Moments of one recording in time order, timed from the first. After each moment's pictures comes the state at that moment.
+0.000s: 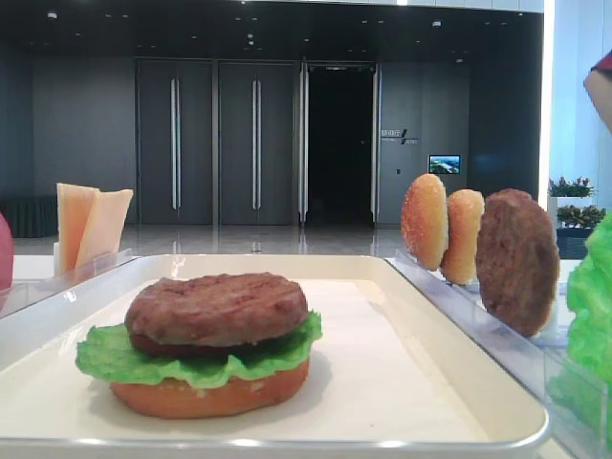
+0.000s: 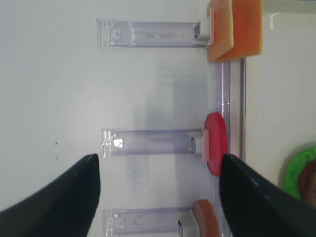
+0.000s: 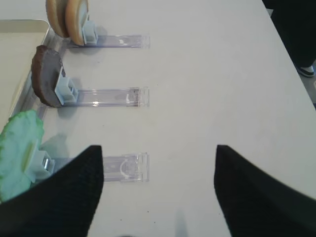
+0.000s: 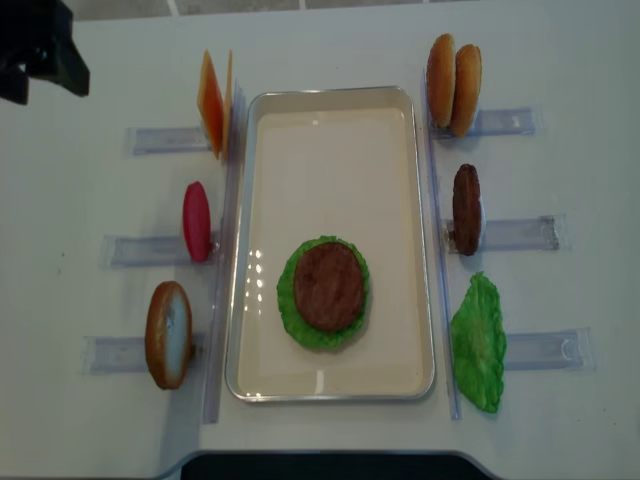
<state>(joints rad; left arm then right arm) 0.01 1.47 -1.44 -0.04 1.24 -0.02 0.00 -0.01 -0.50 0.06 1.14 -0.07</state>
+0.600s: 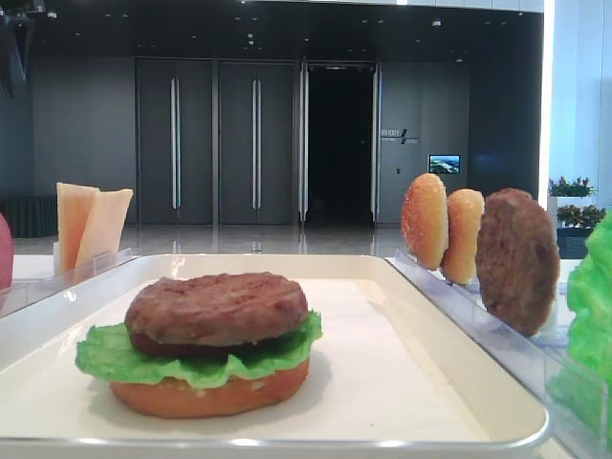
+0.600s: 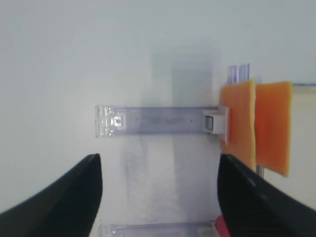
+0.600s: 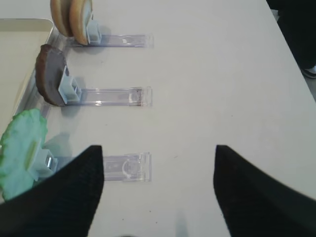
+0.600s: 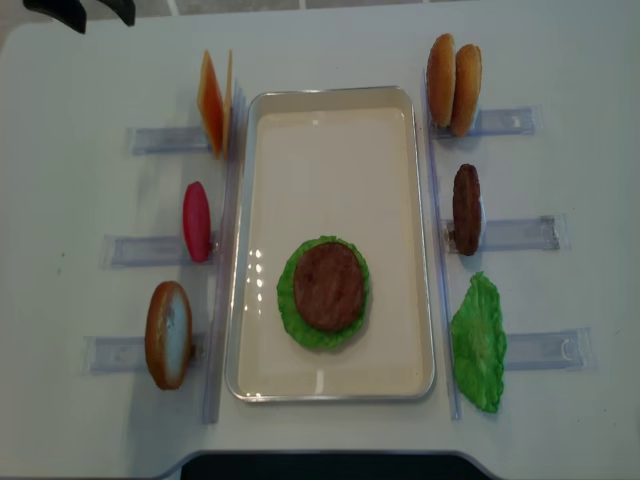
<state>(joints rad) 0.01 1.94 -1.89 -0.03 1.24 -0.02 0.01 -0.01 -0.50 0.06 1.14 -0.07</state>
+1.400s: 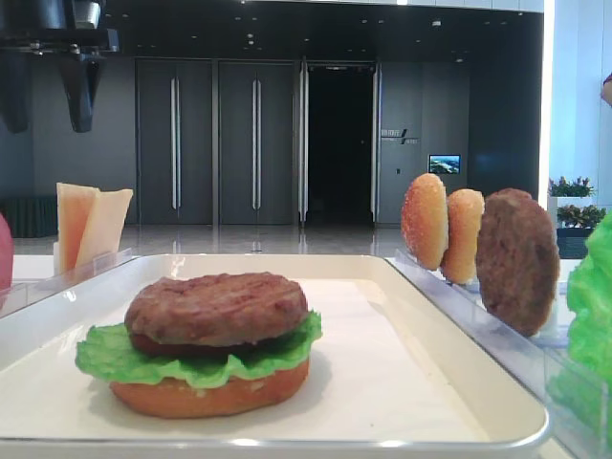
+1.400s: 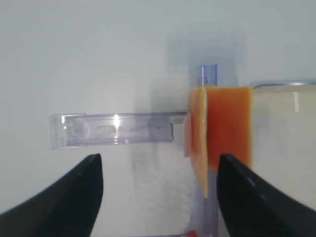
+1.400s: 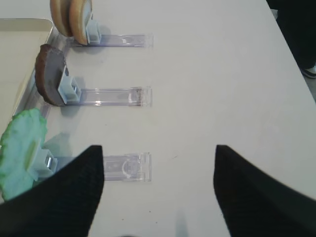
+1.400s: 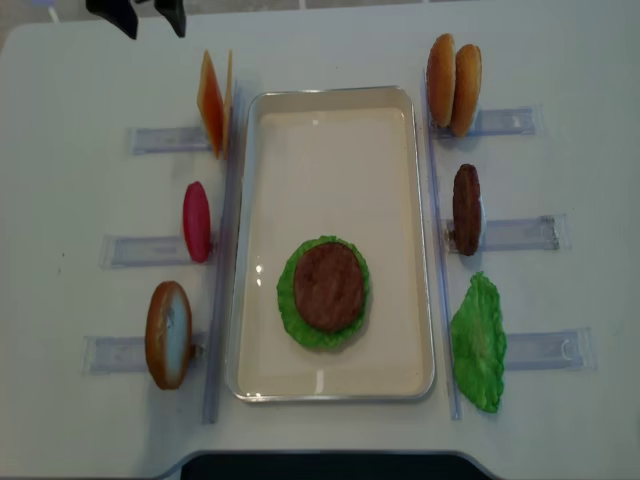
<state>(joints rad) -0.16 2.03 -1.93 0.08 1.24 -0.16 0.01 -0.01 -0.50 0.06 1.14 -0.07</state>
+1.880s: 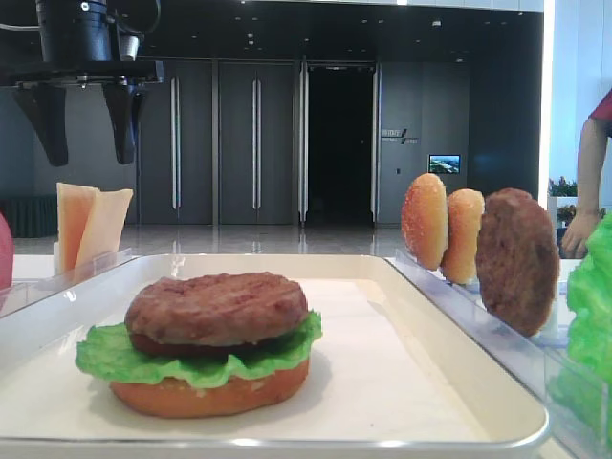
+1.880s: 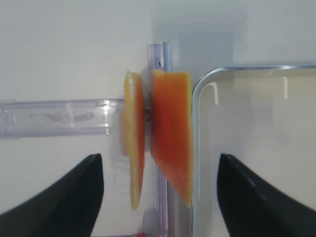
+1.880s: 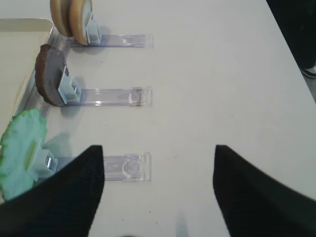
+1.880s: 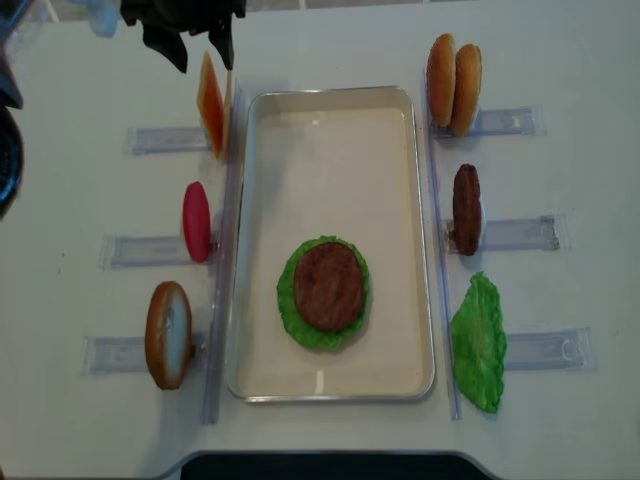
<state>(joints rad) -0.24 2.10 -1.93 0.06 1.24 -0.26 0.01 -0.01 -0.50 0.06 1.14 -0.07</state>
